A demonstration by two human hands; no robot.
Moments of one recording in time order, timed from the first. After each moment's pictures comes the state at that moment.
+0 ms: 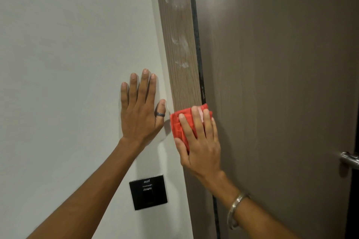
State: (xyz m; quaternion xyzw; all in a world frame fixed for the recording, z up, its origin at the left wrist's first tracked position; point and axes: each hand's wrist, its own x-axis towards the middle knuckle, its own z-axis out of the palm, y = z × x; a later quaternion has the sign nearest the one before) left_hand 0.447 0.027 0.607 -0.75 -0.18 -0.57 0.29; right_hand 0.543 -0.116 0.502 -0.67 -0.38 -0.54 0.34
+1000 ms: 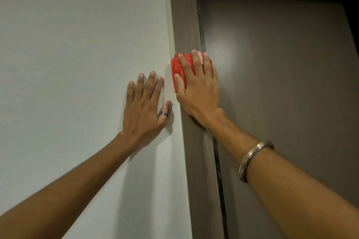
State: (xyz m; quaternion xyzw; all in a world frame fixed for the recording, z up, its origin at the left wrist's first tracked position) left_hand 0.445 0.040 0.804 -0.73 -0.16 -0.59 0.30; right_hand 0.552 -0.107 0.842 -0.64 -0.38 -0.55 0.37
